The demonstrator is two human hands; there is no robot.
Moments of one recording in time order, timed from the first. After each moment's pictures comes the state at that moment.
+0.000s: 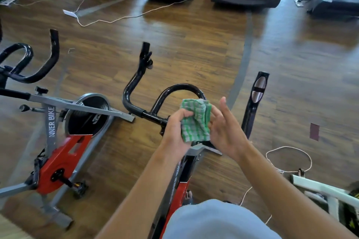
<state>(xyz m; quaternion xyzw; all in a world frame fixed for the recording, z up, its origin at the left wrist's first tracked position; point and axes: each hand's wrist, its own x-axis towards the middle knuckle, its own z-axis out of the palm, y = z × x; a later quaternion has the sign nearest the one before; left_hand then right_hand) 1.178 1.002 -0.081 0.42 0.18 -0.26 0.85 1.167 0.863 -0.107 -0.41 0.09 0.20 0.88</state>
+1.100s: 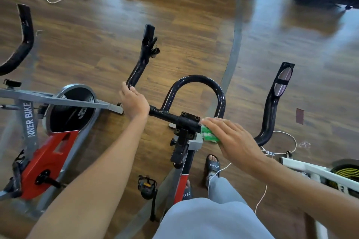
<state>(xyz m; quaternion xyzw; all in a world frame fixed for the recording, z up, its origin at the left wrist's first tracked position) 1.315 1.142 -0.183 0.87 0.26 0.07 0.42 1.148 0.886 -0.160 -0.97 -0.18 -0.01 0.14</state>
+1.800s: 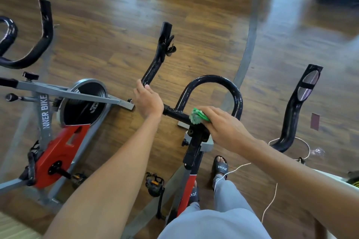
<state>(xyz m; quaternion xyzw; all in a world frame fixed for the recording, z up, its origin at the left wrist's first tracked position) 1.322 1.149 -0.200 0.87 0.25 0.08 0.41 1.211 0.940 -0.147 -0.95 -0.15 0.09 0.28</state>
